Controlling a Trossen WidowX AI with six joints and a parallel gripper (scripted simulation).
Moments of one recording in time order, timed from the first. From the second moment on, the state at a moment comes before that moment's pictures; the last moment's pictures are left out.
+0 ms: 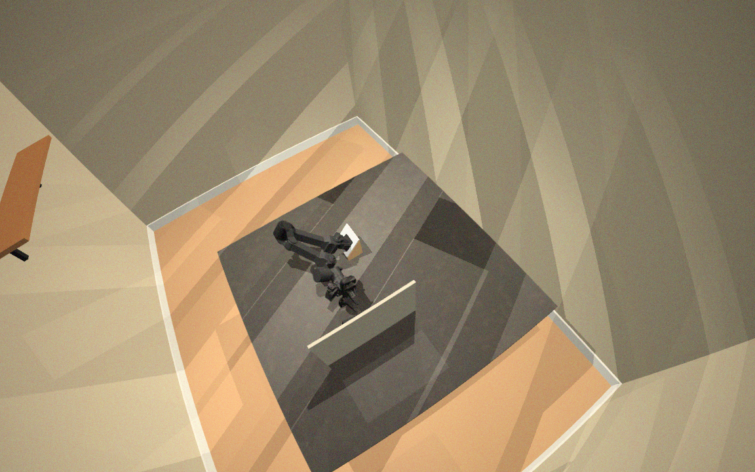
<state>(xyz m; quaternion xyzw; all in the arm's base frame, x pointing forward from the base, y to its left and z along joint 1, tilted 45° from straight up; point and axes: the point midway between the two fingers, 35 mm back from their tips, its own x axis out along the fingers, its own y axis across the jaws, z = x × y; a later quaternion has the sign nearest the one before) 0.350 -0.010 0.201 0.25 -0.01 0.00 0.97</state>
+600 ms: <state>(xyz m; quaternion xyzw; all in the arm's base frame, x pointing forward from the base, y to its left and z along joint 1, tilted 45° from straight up) 0.371 -0.011 0.202 0.25 -0.01 0.00 0.97</state>
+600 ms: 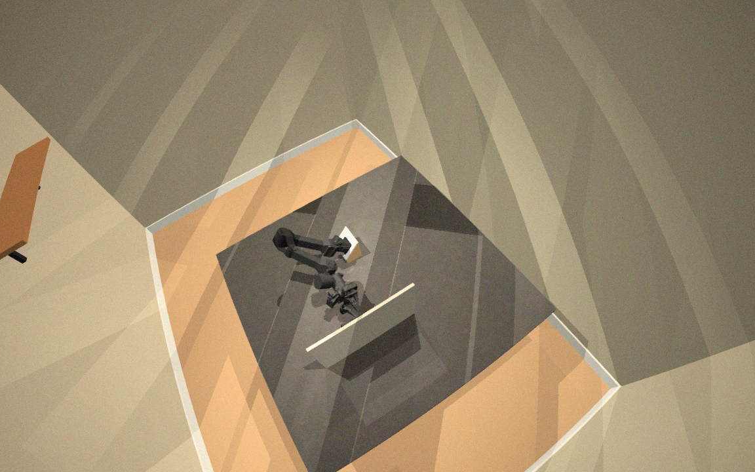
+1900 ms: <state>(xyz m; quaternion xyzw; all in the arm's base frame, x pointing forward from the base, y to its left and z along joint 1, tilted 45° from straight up) 0.390 -0.011 0.203 0.25 -0.01 0.00 0.97</state>
